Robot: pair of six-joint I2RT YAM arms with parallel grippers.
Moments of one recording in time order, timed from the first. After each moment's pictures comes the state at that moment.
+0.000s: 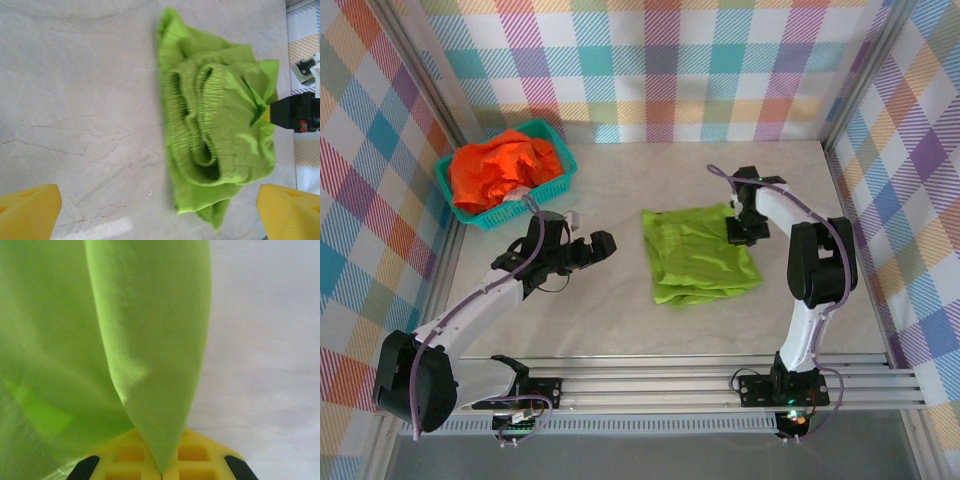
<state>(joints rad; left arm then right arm) -0.40 1.18 0.77 -0.32 0.29 -0.74 0.16 1.92 1.42 -0.99 0.11 0.09</state>
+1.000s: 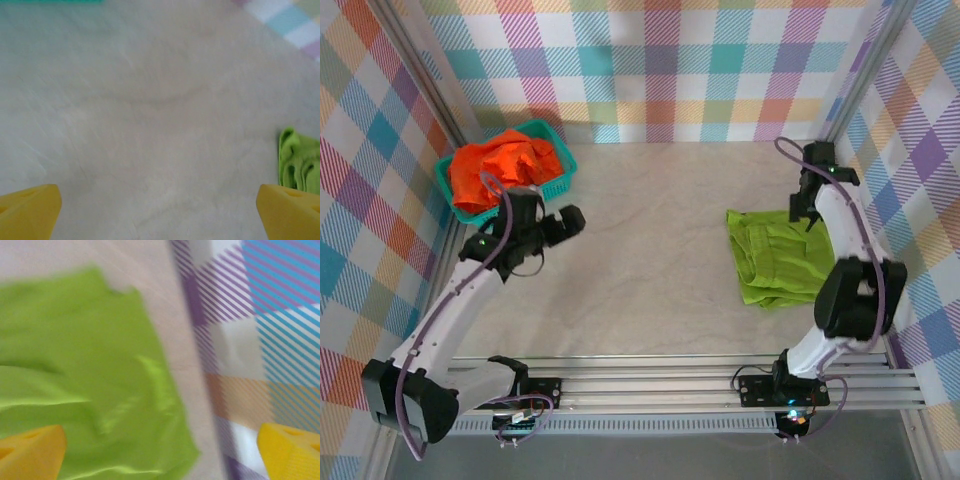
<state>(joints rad) -0.27 1.14 1.10 -0.68 0.01 -0.65 -0.06 1.59 1.45 -0.97 0.42 0.00</state>
